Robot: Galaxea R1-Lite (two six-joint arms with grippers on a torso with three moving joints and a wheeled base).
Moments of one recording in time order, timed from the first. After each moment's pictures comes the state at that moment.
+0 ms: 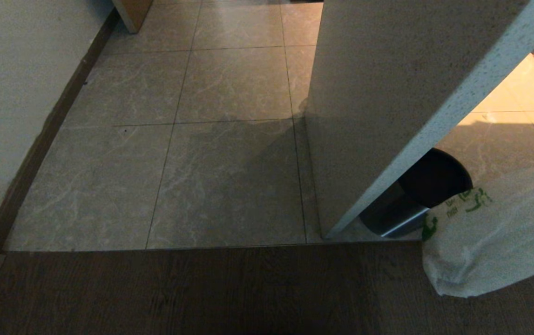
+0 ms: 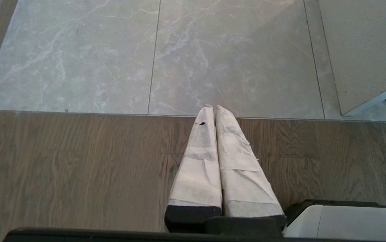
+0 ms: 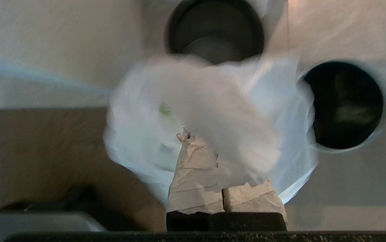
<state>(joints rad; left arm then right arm) 0.00 0.00 0.00 0.00 0.00 -0.02 -0.66 1.08 -0.94 0.22 0.63 -0.25</state>
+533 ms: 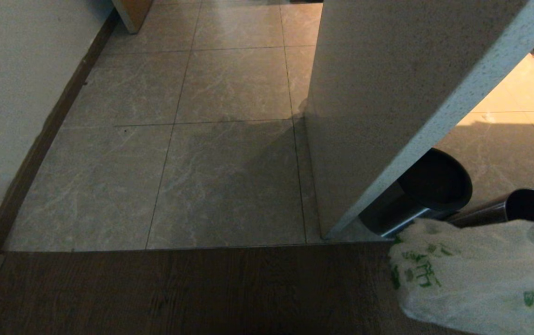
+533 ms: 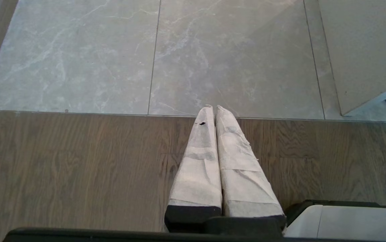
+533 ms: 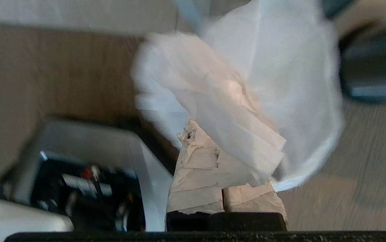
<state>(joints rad) 0.00 0.00 0.00 0.00 0.00 -0.02 -0.09 0.66 -0.44 0.19 0.30 -0.10</state>
